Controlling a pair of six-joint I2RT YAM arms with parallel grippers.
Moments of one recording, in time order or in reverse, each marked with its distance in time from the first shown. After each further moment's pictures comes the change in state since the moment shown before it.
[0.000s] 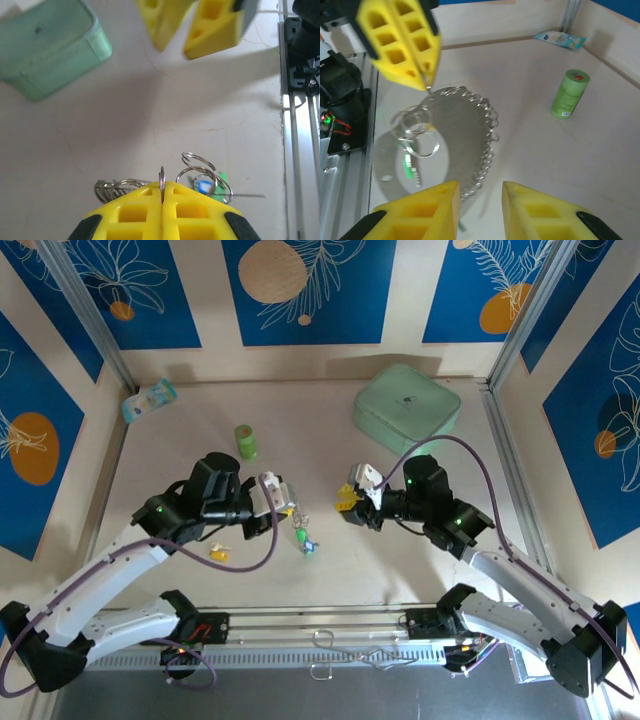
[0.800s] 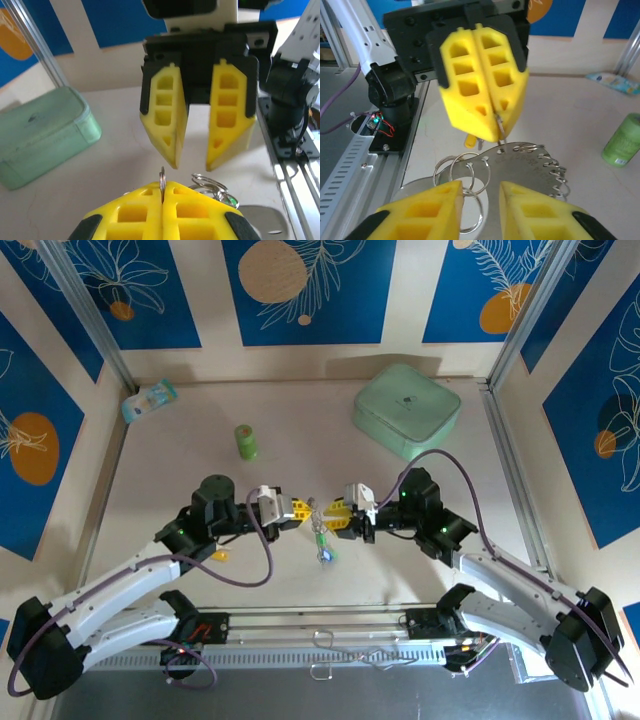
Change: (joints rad) left arm 0.031 -0.041 -0.396 0.775 0.257 -0.201; right arm 0.026 0.005 -0.178 0.309 -0.227 -0.042
